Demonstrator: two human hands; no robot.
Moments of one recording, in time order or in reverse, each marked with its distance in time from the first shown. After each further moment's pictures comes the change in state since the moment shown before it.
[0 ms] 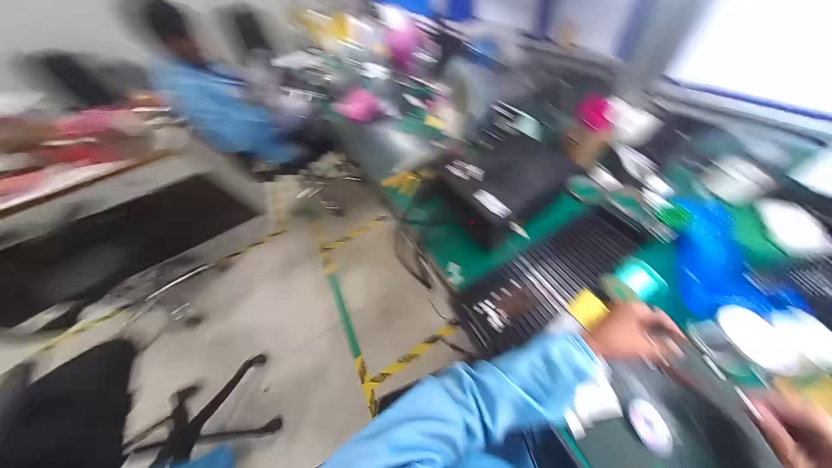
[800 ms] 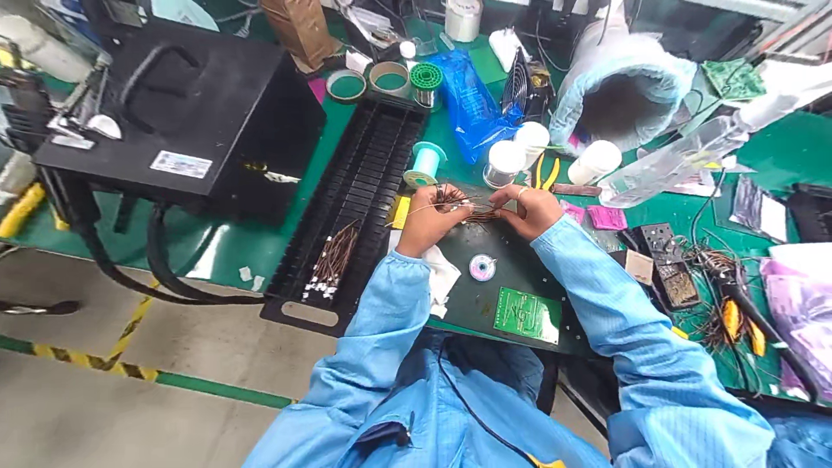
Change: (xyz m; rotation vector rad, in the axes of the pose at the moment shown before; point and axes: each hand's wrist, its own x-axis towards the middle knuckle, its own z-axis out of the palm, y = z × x) left_hand 0.004 0.002 -0.013 0.051 -0.131 -0.218; right_hand 0.014 0.014 0.007 -0.412 0.008 0.171
